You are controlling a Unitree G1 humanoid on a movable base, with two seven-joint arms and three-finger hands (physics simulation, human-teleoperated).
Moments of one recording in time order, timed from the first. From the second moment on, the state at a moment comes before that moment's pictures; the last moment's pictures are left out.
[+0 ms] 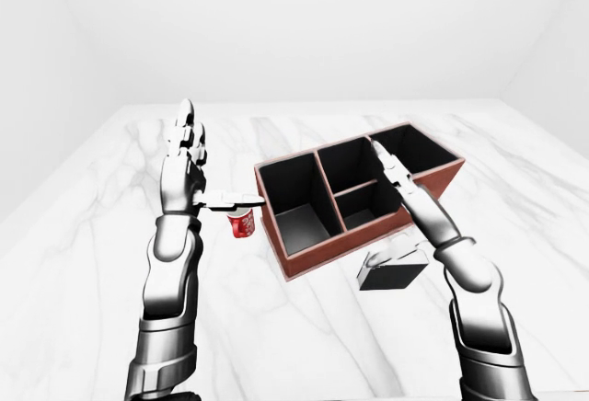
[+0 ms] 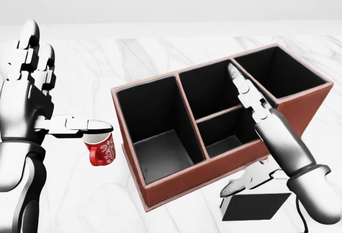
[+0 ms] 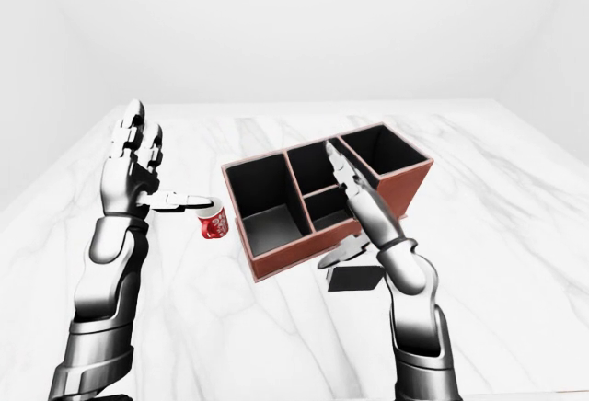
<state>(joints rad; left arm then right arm) -0.33 0.14 0.14 -0.15 -0.07 0.09 -0.04 -0.12 -0.18 -0.14 -0.31 -0.38 -0.03 0.44</state>
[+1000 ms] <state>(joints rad) -0.31 0.14 0.15 -0.15 -0.09 0.09 -0.04 0.06 -0.20 -0.20 -0.34 -0.98 -0.09 0.59</state>
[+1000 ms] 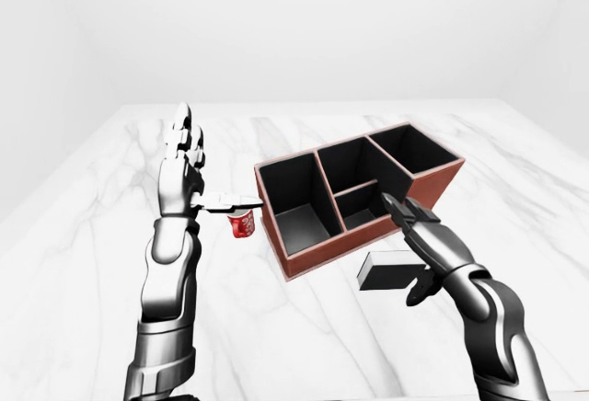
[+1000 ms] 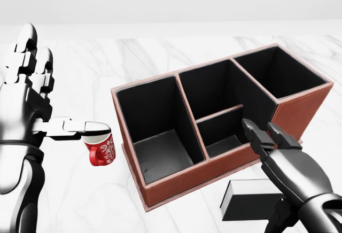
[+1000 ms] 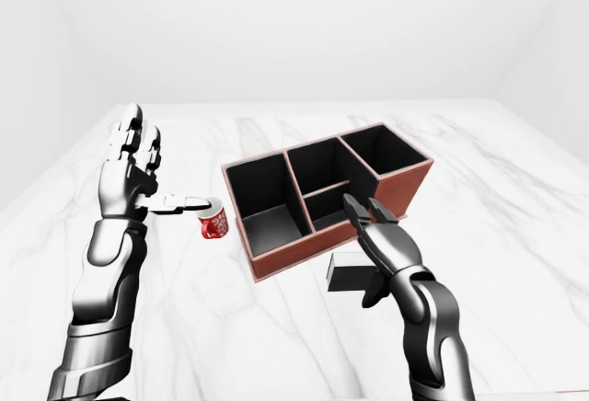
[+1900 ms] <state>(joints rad) -0.30 0.13 0.14 -0.14 -0.10 0.09 -0.03 0.08 -0.22 -0.09 -0.16 -1.35 -0.09 0.45</state>
